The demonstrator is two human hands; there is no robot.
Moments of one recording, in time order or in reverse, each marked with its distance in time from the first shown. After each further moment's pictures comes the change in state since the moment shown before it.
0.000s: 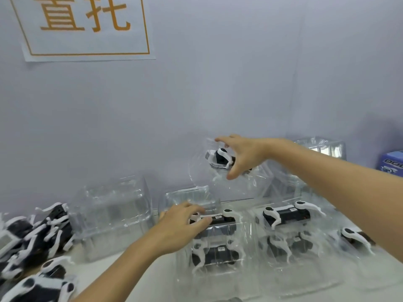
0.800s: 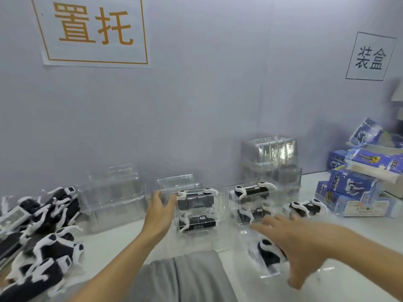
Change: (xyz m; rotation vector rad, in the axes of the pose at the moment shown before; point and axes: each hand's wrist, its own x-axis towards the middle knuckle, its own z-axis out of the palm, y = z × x) left_hand -0.066 0.018 0.030 -0.651 0.408 -0.249; right_hand -0.265 -0.027 0.103 -0.344 -0.419 0.113
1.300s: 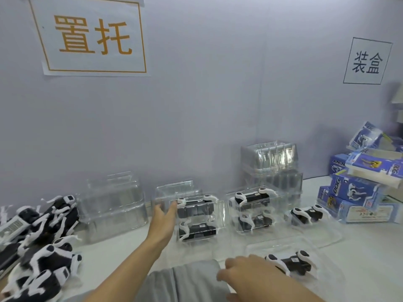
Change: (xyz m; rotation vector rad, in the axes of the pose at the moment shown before) left_hand 0.005 0.001 0.013 -0.113 -0.006 -0.142; right_hand 0.030 -0.092 0.016 0.018 0.161 -0.123
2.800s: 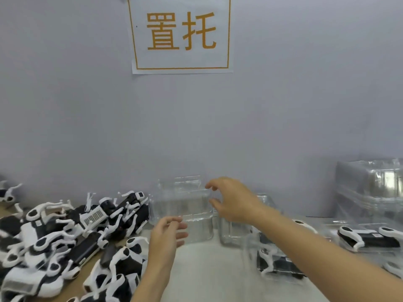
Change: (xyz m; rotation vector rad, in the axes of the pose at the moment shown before) left_hand 0.037 -0.055 -0.131 -0.374 0.356 -0.042; right_hand 0.238 -0.045 -0.135 0.408 0.612 -0.155
